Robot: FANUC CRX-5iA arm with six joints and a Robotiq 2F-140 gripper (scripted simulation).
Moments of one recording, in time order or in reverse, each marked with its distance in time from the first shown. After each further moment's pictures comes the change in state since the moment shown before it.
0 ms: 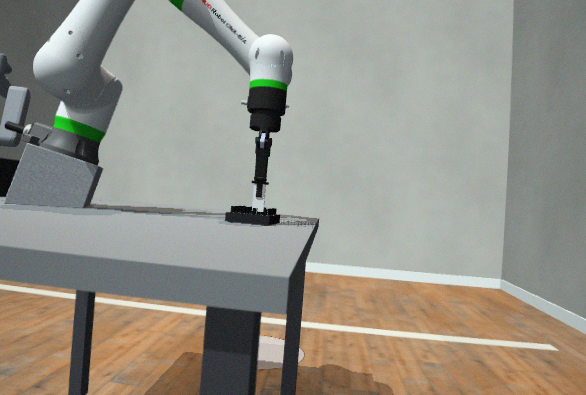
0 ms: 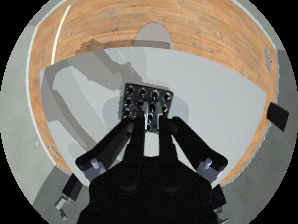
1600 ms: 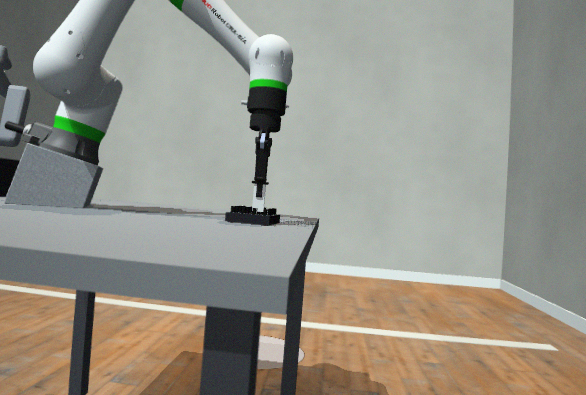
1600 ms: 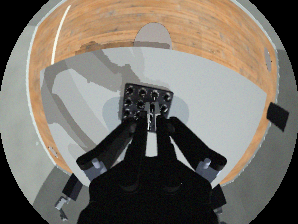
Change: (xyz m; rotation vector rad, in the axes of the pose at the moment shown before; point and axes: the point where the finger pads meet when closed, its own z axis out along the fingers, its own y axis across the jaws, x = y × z) arm 0.000 0.000 0.000 0.000 0.000 0.000
